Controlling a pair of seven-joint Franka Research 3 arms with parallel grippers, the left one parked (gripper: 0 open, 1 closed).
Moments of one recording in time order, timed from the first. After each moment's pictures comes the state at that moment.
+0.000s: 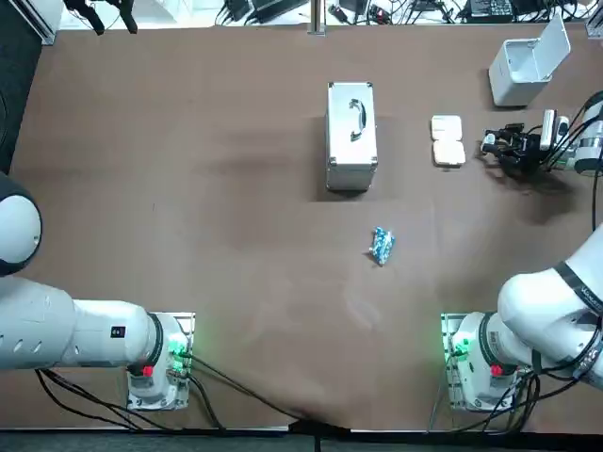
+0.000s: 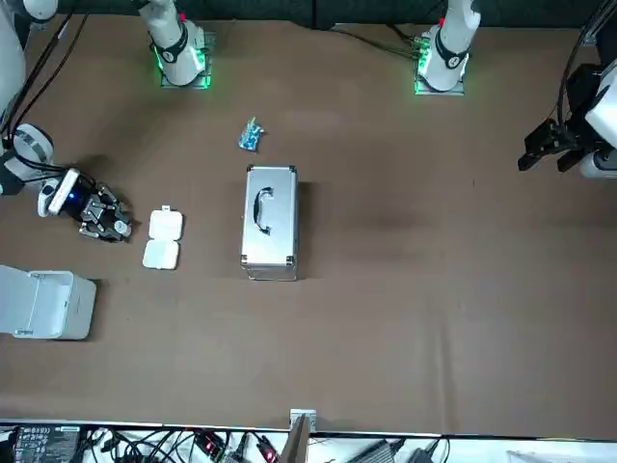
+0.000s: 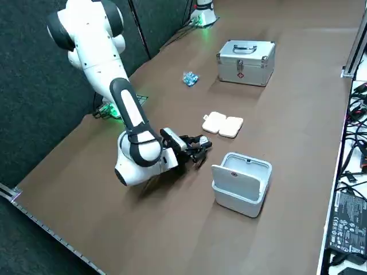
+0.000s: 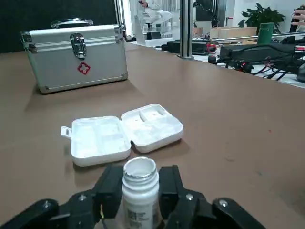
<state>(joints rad) -0.53 0.74 -0.16 -1.94 1.25 1.69 -2.66</state>
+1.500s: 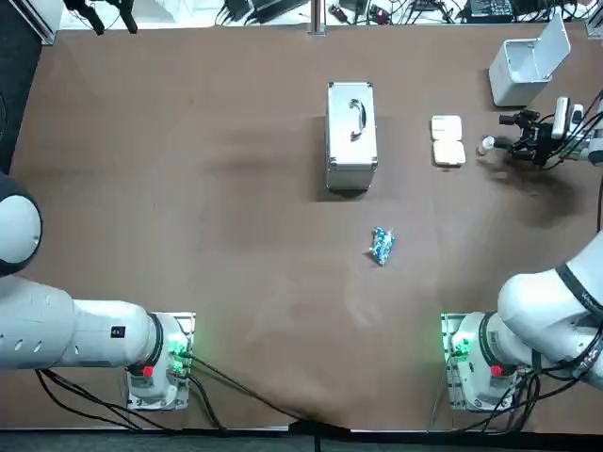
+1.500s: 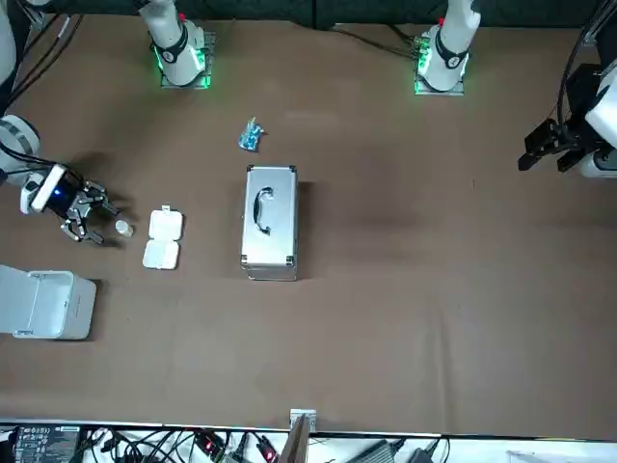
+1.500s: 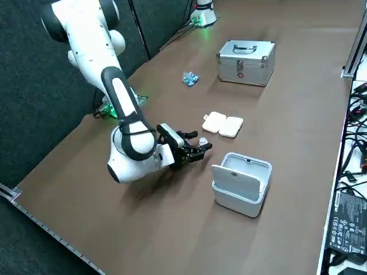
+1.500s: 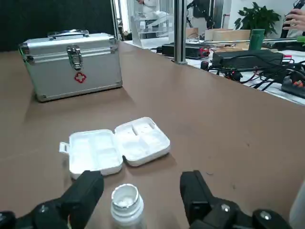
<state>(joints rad) -0.53 0.65 -0.18 -1.94 1.22 1.68 -2.59</state>
